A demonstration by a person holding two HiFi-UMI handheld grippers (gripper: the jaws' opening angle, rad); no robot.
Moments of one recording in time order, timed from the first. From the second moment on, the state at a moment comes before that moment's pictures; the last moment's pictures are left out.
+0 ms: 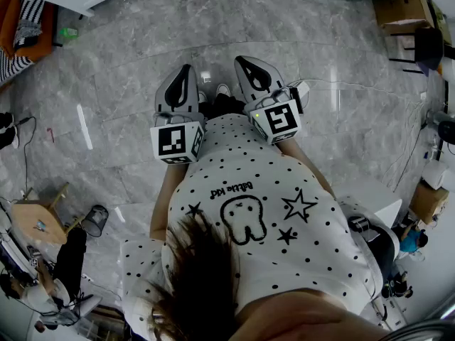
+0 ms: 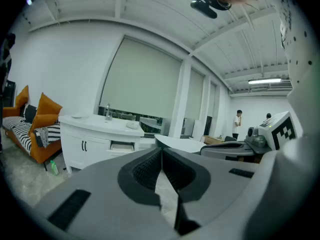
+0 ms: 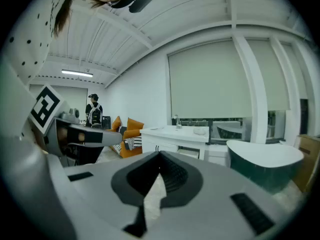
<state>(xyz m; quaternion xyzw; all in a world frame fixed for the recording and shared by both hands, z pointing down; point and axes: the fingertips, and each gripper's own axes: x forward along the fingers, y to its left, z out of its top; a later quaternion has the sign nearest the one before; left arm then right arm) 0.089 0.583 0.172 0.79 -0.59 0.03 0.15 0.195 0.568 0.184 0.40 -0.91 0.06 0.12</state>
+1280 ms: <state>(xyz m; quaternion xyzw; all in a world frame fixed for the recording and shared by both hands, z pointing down) 0.088 0.556 0.189 0.77 -0.62 0.00 0.17 0.201 0.530 0.203 0.38 -0.91 0.08 0.12</state>
